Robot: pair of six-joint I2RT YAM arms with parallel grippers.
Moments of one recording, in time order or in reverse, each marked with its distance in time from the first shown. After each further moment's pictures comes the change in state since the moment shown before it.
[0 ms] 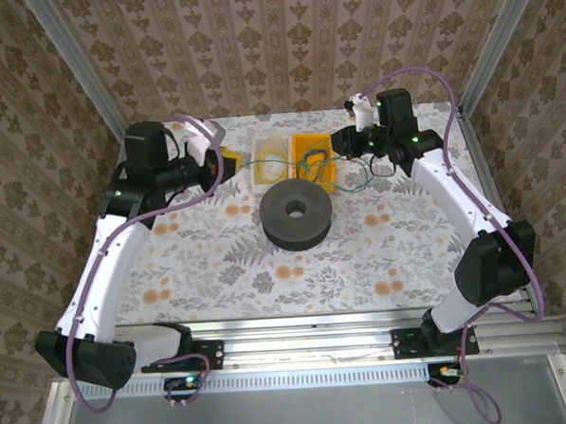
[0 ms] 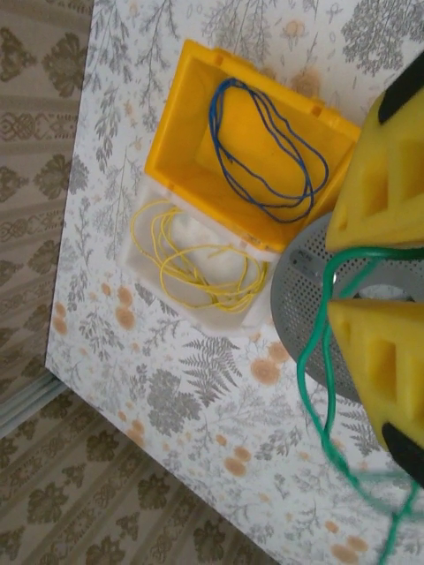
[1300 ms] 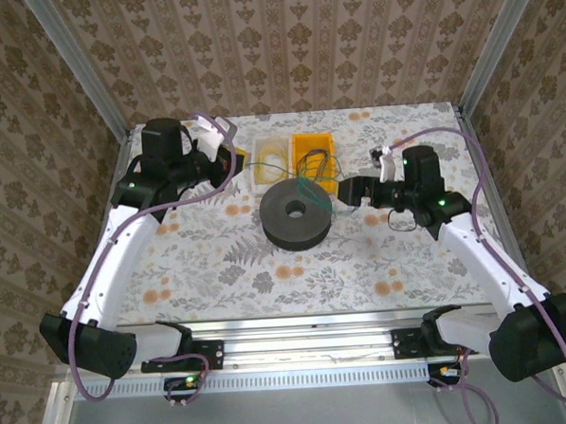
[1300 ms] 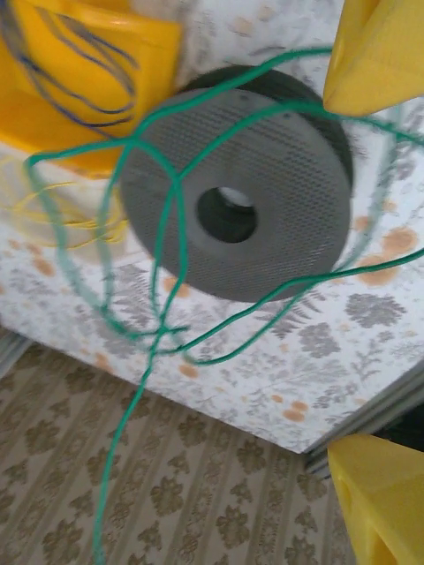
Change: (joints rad) left arm -0.047 0.050 0.017 0.014 -0.138 -0.003; right arm -0.026 -0.443 -0.589 0.142 -0.150 0.347
